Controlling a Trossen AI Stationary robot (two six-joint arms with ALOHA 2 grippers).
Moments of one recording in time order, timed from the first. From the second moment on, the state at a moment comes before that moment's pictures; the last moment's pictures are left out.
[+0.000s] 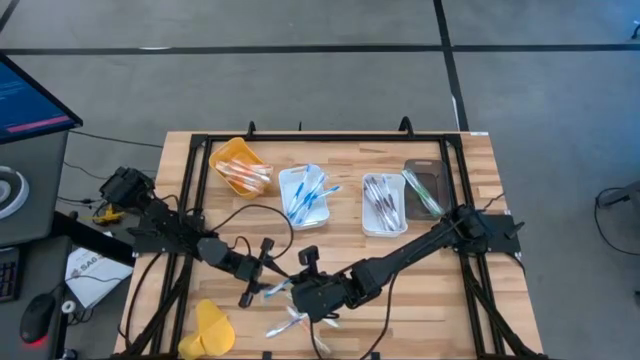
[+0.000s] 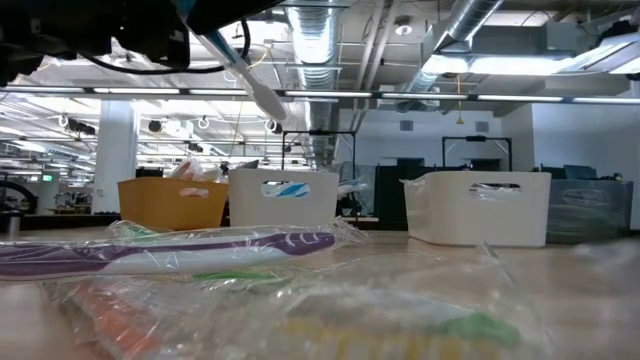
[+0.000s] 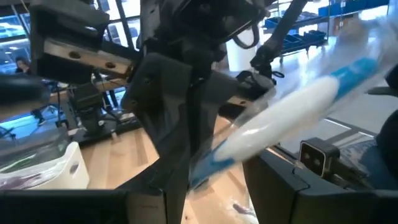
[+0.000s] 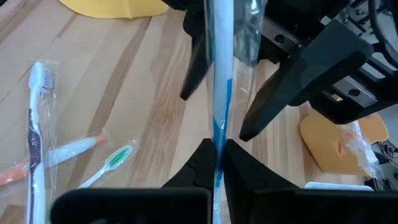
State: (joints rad) left arm -0.56 1.51 0.32 1.21 -0.23 0.20; right arm 0.47 2.14 1.80 -0.46 0.58 -0.17
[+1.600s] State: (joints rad) left arm -0.40 1.34 0.55 0.58 -0.32 0.05; right arm 0.63 1.96 1.80 -1.32 0.73 0.77
